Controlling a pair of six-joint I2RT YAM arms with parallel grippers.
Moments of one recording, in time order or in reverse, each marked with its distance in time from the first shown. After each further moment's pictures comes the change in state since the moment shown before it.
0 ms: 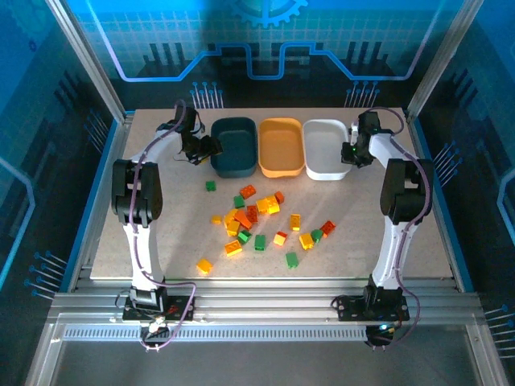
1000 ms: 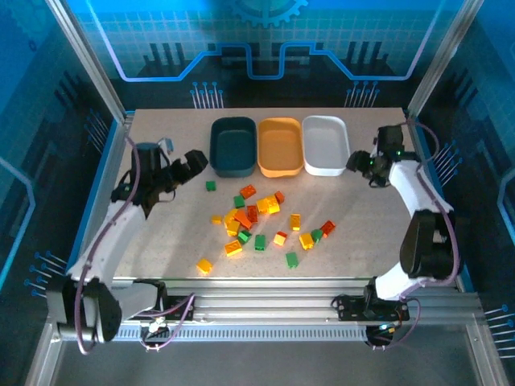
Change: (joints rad) left arm -0.002 -1.016 -0.839 0.289 -0.008 -0.245; right arm 0.001 -0.624 -0.513 0.010 0.027 0.347
